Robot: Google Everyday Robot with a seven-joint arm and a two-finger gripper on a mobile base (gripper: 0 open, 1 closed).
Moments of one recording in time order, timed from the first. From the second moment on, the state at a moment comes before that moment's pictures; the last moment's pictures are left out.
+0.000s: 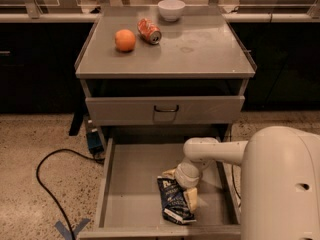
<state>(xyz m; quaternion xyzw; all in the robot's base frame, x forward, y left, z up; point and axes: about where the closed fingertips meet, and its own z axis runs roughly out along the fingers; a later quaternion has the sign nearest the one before) 0.523 -0.076 0.363 -0.87 0.45 0.15 0.11</state>
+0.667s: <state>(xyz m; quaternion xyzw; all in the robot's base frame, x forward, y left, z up) 0.518 -0.063 0.343 -0.87 0.44 0.18 0.10</state>
